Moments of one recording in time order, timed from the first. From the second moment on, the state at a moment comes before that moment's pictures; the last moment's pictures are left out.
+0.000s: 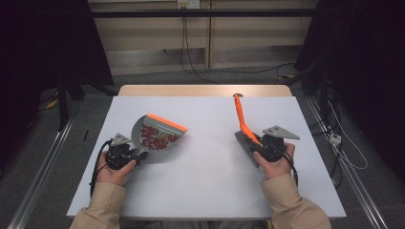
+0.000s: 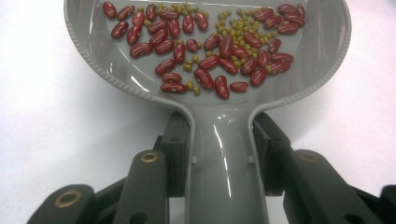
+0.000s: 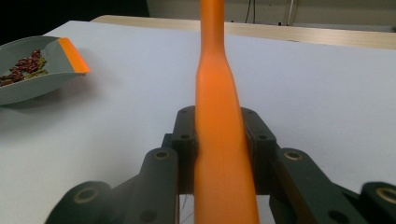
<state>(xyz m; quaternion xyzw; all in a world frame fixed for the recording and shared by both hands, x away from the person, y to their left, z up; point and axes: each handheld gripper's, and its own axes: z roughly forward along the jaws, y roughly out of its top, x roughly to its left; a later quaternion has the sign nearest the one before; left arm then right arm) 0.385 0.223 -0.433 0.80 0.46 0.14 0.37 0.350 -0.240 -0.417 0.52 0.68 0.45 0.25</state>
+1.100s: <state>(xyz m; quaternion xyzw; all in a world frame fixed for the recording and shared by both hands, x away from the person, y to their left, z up) 0.391 0.230 -0.443 0.78 0.50 0.15 0.34 0.352 -0.301 -0.426 0.57 0.66 0.40 0.29</state>
